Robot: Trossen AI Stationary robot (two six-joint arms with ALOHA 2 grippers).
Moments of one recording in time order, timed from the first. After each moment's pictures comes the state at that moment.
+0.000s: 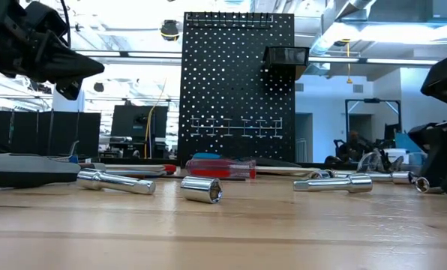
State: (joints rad) left arm -0.23 0.18 0.01 0.10 -0.33 -0.21; right arm 0.73 1.45 0.24 0.36 0.50 0.64
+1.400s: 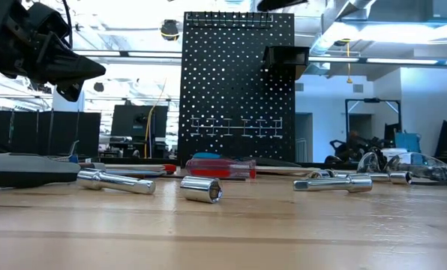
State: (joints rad) left arm -0.23 0.23 0.01 0.13 -0.33 -0.23; right arm 0.17 1.35 1.15 -0.19 0.83 -0.16
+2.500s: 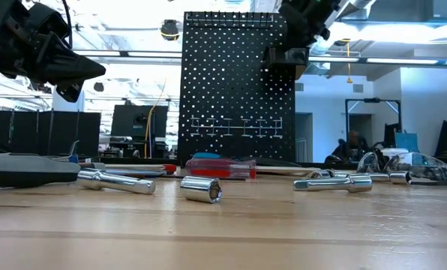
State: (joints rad) left arm -0.23 0.23 0.01 0.13 -0.33 -0.25; right arm -0.32 1.36 1.34 -0.68 0.43 0.08
